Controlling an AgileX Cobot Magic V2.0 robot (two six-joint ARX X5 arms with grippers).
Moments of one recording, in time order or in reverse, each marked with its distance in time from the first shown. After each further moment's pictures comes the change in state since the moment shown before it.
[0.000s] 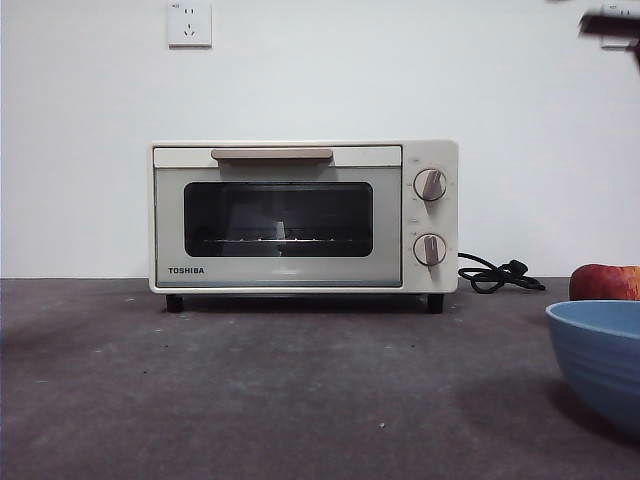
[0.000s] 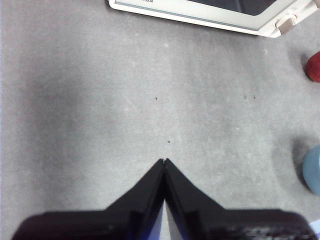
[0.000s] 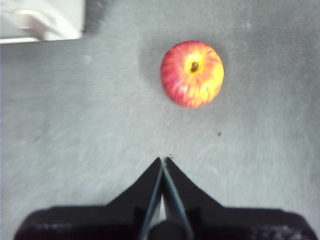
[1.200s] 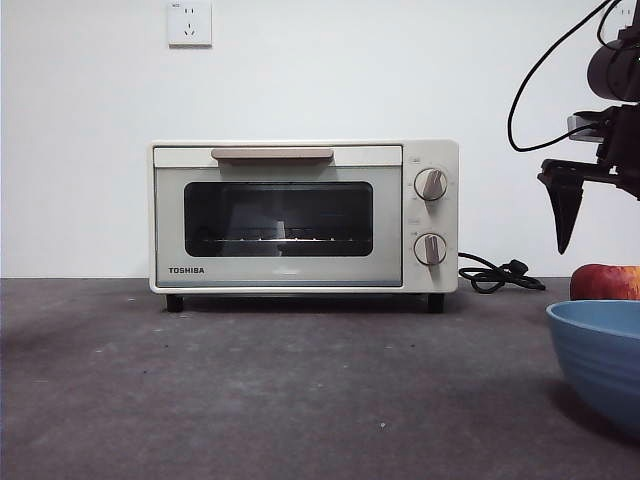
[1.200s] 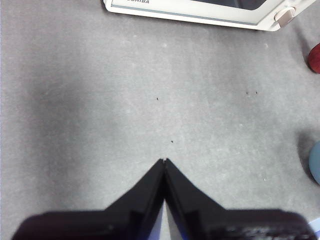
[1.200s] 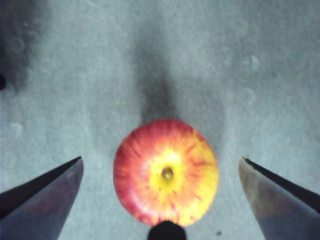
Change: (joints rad) left arm 0.000 0.003 0.000 0.000 0.000 0.043; right arm -0.106 0.493 0.239 0.137 -0.057 -0.003
